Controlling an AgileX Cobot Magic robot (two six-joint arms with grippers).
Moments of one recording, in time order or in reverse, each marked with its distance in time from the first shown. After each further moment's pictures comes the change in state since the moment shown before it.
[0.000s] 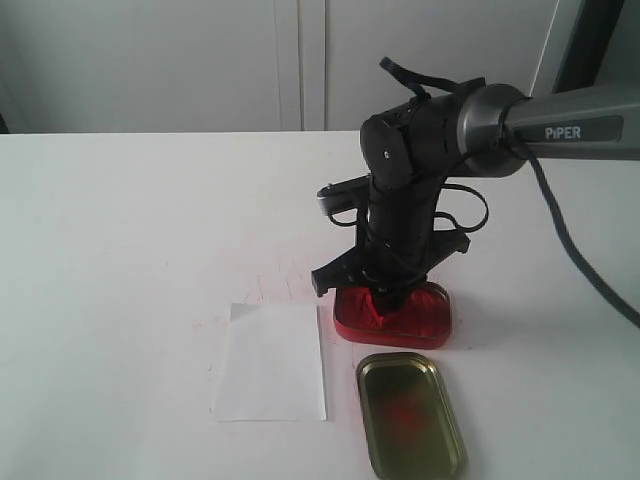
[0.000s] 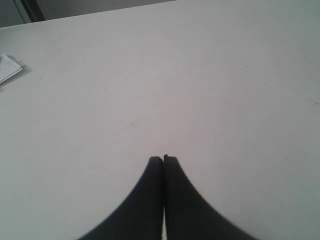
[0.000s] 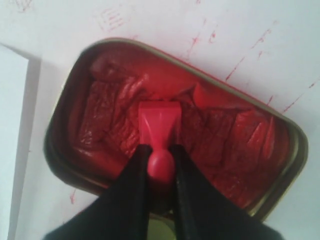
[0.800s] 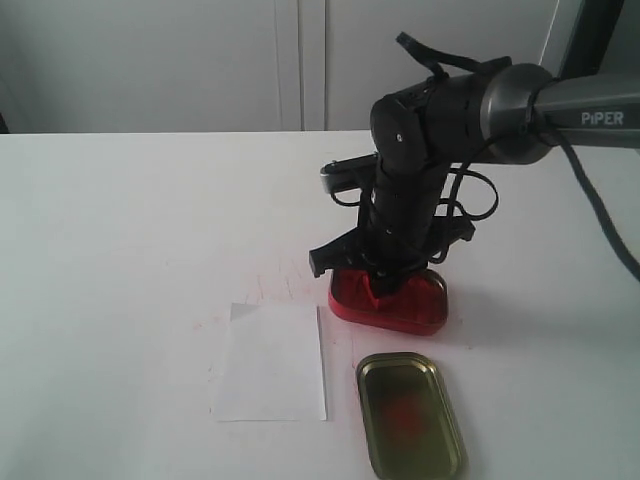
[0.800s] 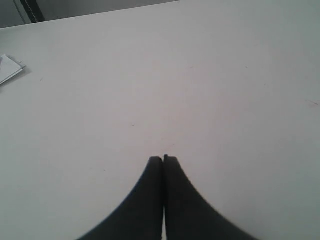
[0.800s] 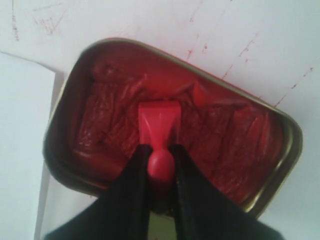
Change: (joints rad) left arm 0.000 0.000 0.000 0.000 -0.002 0.000; right arm 0.000 -0.094 0.016 0.003 -0.037 0.041
